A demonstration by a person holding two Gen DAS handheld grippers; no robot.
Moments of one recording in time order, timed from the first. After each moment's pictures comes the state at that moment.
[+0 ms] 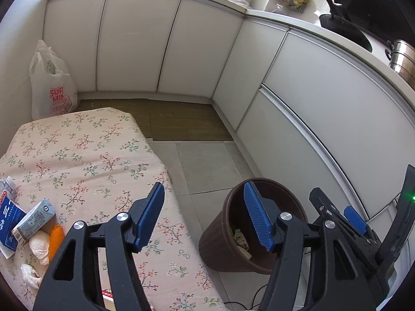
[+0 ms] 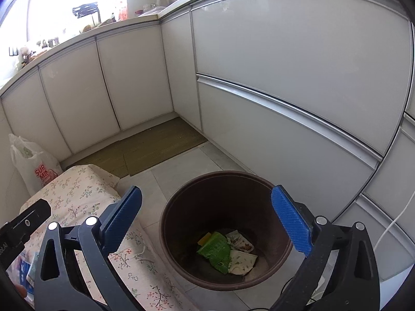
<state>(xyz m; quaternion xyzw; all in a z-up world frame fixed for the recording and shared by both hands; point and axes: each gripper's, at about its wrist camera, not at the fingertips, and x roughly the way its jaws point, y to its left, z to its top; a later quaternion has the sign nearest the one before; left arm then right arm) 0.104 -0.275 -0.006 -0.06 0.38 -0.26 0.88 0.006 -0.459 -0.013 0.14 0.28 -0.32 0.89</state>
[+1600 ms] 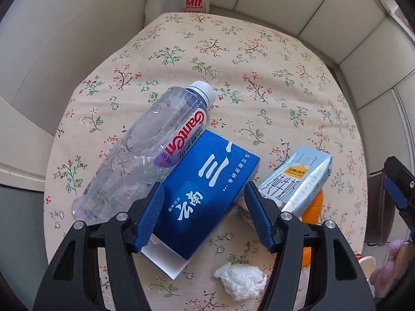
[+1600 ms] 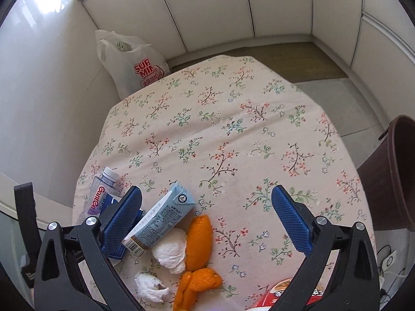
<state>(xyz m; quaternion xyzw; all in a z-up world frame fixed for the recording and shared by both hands) 0.208 0.061 -0.148 -0.07 0.59 -0.05 0.81 0.175 -0.194 -0.093 0.19 0.49 -0.03 0.85</state>
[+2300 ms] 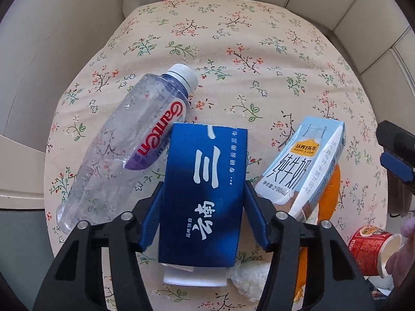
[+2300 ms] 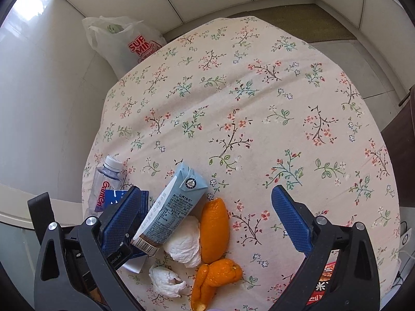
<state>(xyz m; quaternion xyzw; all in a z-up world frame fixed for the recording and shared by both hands) 0.203 0.036 -0.164 0.02 0.61 -0.08 0.79 0.191 -0.189 -0.128 0.24 0.55 -0.01 0.80</state>
